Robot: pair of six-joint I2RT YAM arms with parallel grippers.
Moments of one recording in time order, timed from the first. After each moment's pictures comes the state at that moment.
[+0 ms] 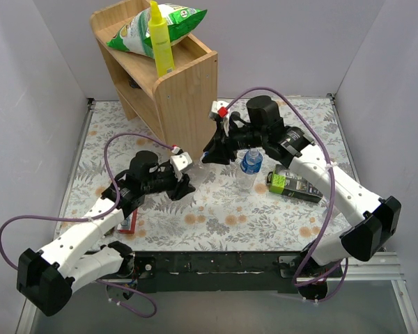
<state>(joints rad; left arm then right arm) -0.58 0.97 0.75 -0.27 0.49 0.23 0.73 1.43 1.47 -0.48 -0.76 -0.19</state>
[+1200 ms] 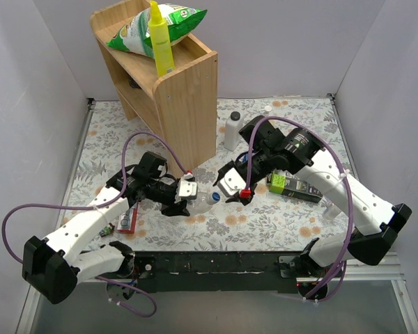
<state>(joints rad) -0.58 1.08 0.86 -0.77 0.79 0.83 0.87 1.39 1.64 -1.27 -0.84 -1.39</state>
